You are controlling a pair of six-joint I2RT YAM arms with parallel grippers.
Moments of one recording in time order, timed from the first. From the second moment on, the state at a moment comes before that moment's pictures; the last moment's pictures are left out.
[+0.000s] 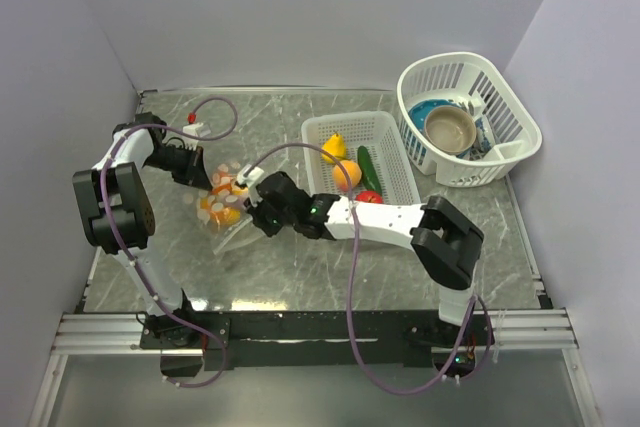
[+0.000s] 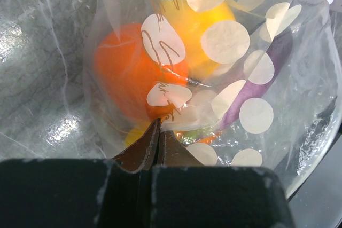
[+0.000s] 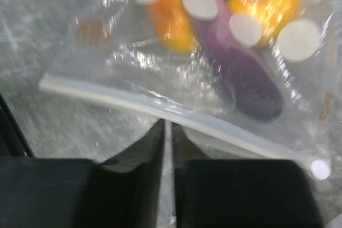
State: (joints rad) left arm 0.22 1.90 1.43 -0.99 0.74 0.63; right arm 1.07 1.86 1.31 -0.08 -0.01 0.14
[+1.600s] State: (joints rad) left arm 0.23 1.90 1.43 -1.03 0.74 0.68; right arm 1.06 1.86 1.22 0.05 0.06 0.16
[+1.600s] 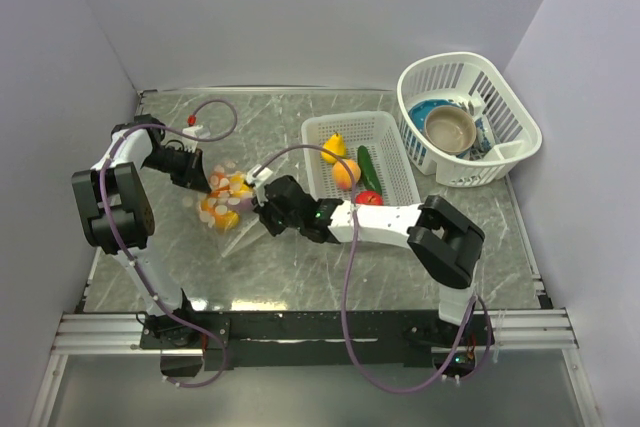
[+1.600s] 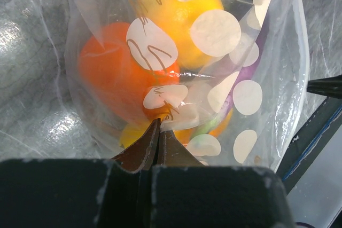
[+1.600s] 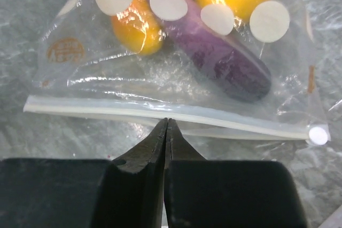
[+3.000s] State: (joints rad) left arm 0.23 1.92 1.44 -1.10 0.72 0.72; right arm 1.06 2.03 1.22 0.22 0.09 0.14
